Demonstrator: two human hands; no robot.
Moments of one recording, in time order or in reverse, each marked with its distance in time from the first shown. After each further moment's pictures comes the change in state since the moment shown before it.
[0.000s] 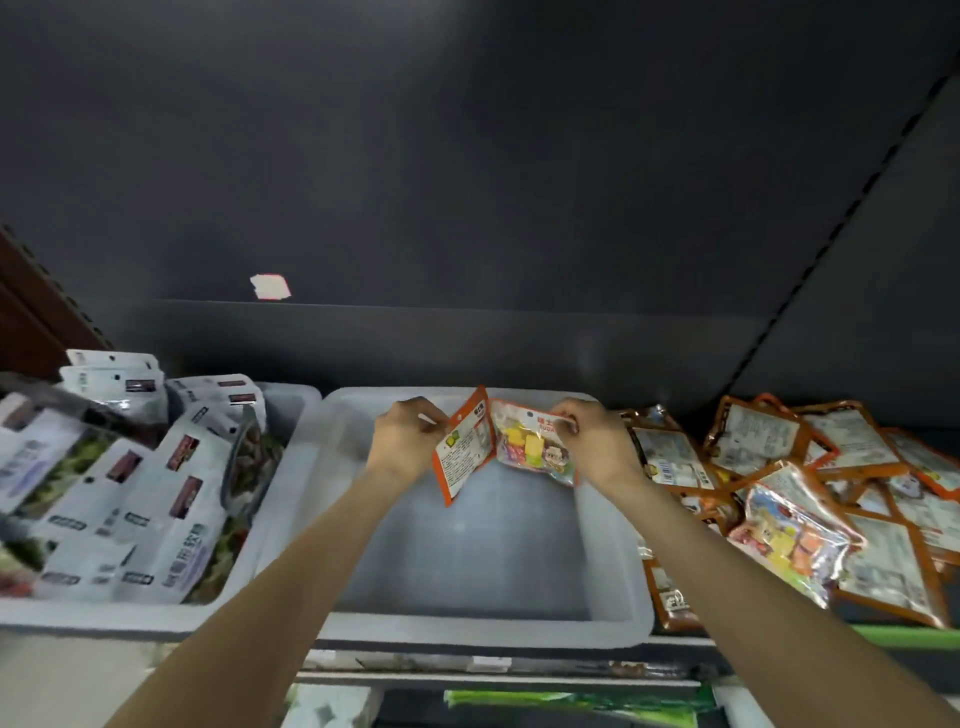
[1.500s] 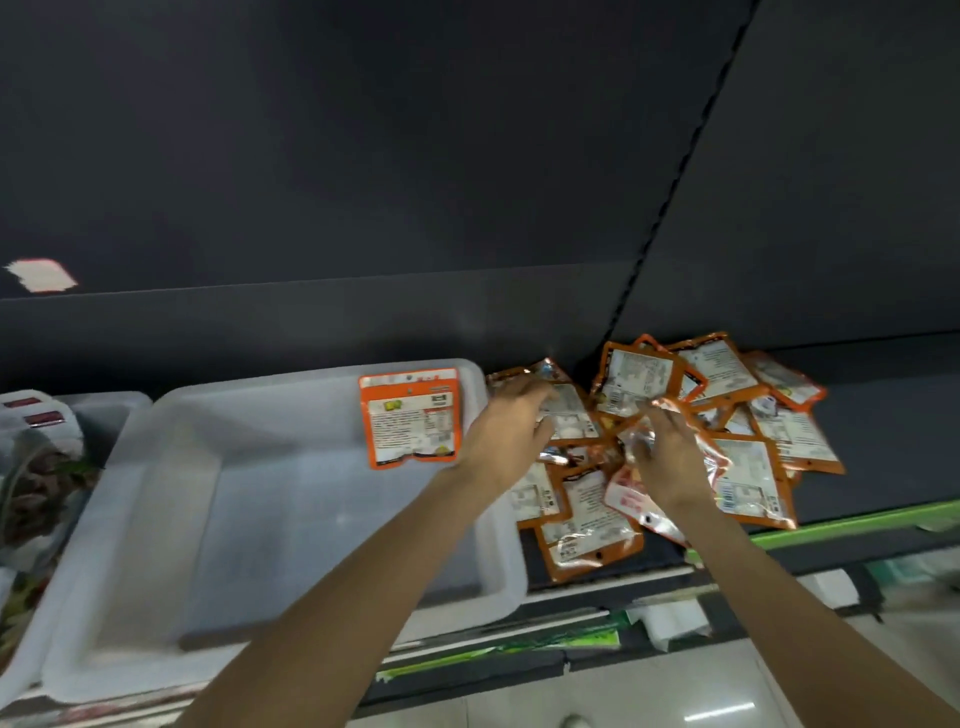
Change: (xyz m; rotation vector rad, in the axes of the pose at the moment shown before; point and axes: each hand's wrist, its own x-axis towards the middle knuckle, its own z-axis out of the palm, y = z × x) left_hand -0.030 0.076 0.160 0.269 -0.308 0.657; right_hand -0.070 0.164 -0.033 0.019 0.215 0.326
